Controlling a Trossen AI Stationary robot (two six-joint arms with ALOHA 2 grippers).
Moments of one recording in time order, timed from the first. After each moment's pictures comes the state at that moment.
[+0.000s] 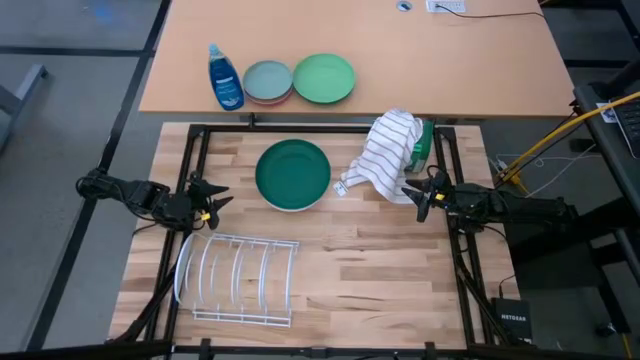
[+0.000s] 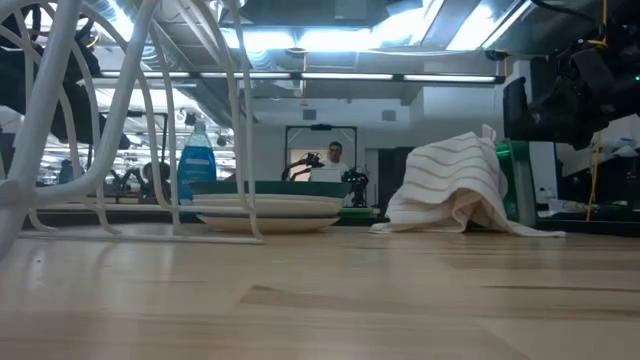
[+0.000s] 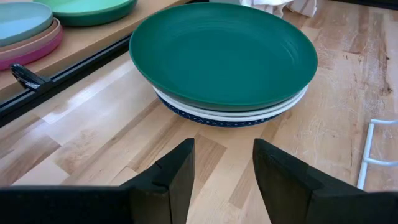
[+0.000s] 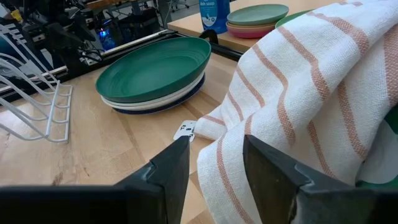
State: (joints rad) left arm -0.33 0.07 0.24 -0.78 -0.78 -0.47; right arm 0.00 0.03 0.15 -0.41 0.45 0.34
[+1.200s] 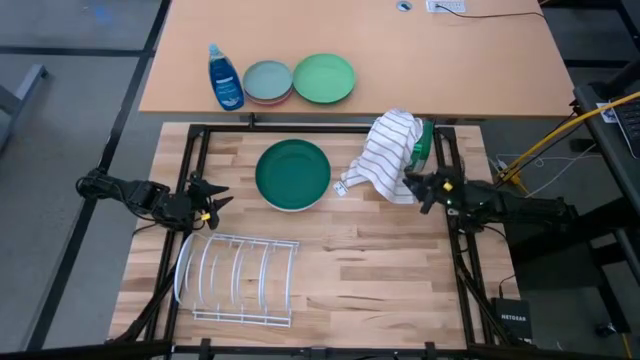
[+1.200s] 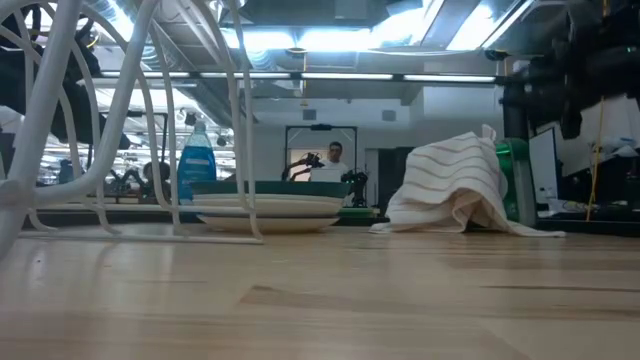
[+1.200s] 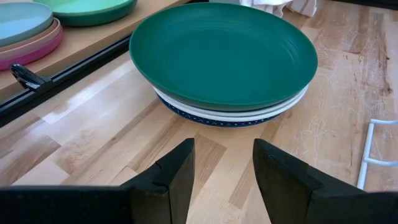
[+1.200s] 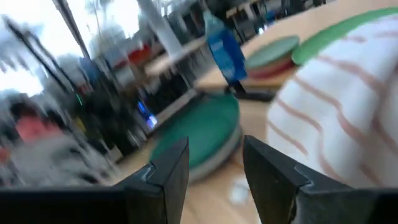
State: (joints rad) left arm -0.33 0.07 0.24 -0.78 -0.78 -0.47; right arm 0.00 0.03 0.14 -0.12 0.48 0.58
